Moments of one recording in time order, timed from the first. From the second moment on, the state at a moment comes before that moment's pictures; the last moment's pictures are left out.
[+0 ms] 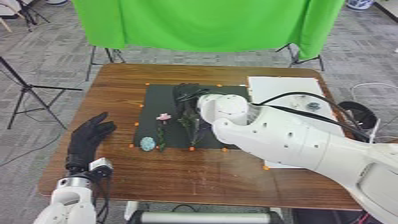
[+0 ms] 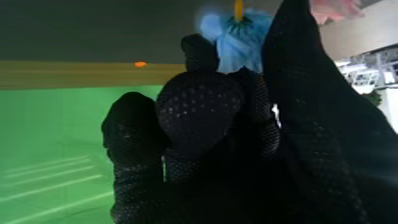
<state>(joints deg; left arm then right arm) 117.6 -61.8 -91.0 -105.6 49.2 12.8 18.2 -33.3 -66.2 10.1 -83.0 -105.4 -6.4 23.9</state>
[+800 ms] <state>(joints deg) 117.7 -61.8 -91.2 -105.8 49.4 12.5 17.7 -35.0 -55.0 24.5 -100.7 -107.3 -7.3 24.5</state>
